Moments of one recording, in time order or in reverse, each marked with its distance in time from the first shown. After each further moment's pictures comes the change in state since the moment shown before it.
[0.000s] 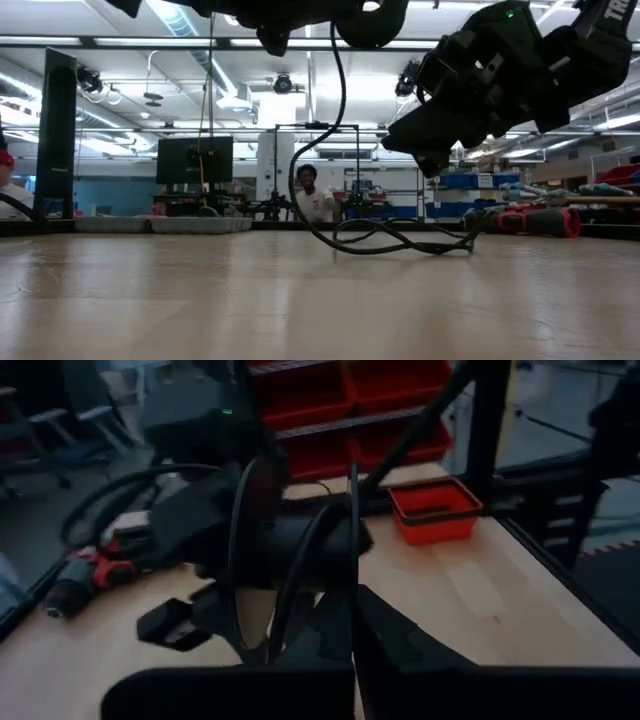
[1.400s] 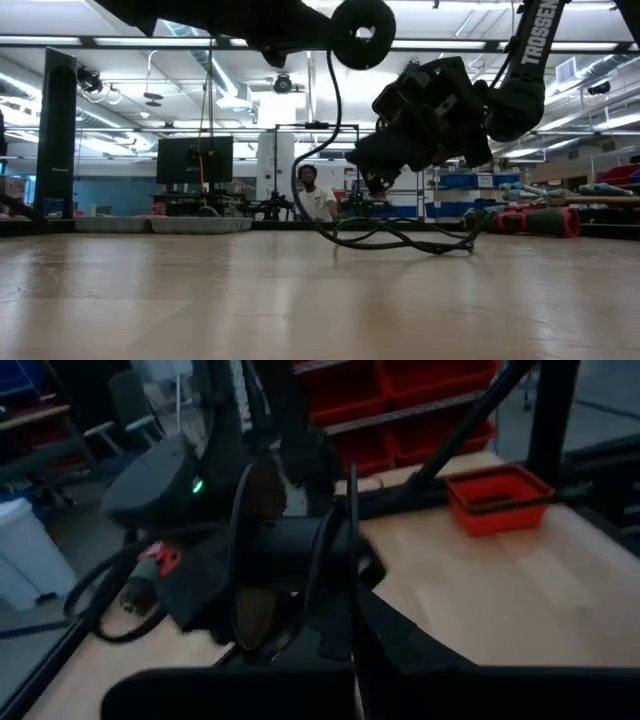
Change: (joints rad) left arm 0.115 -0.036 -0.037 0.014 0.034 0.090; right arm -0.263 0.297 0.182 0.149 -0.524 -0.108
